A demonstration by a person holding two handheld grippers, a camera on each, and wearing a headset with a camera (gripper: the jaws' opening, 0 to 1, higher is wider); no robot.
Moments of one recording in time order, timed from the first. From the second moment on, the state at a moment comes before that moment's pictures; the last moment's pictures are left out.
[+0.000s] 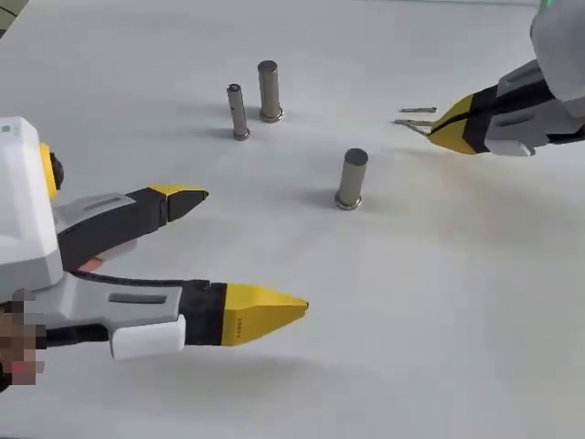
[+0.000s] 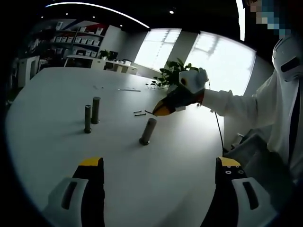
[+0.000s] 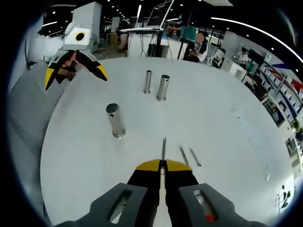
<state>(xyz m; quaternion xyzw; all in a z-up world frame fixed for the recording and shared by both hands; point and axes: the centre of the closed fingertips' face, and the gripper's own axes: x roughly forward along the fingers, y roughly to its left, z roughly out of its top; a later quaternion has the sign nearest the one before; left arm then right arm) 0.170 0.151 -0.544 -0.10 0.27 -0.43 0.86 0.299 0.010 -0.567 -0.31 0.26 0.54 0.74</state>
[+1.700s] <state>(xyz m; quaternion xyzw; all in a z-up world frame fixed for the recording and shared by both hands) 0.211 0.053 -0.507 -0.20 0.34 -0.51 0.76 0.212 0.049 -0.509 -0.33 0.13 0.57 0.74</state>
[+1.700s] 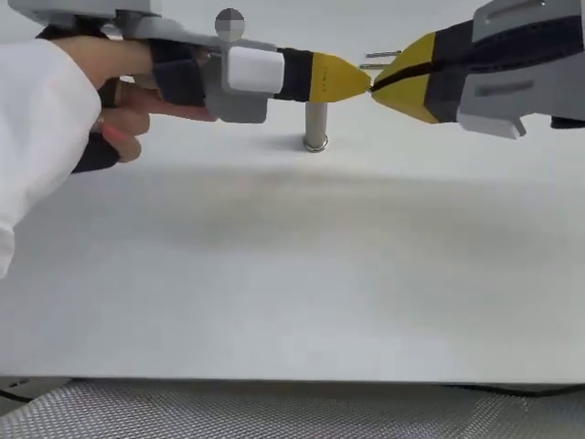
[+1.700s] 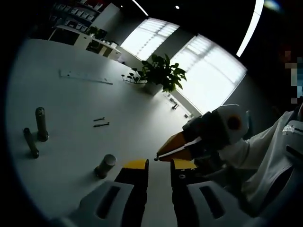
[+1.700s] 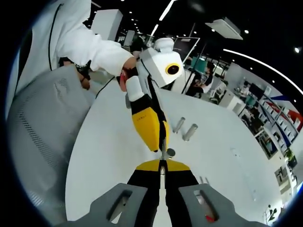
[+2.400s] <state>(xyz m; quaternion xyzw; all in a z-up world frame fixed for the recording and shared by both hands) 0.212 0.052 -0.513 -0.22 0.37 -0.51 0.75 0.203 0.053 -0.512 -0.36 0.12 0.56 0.73</state>
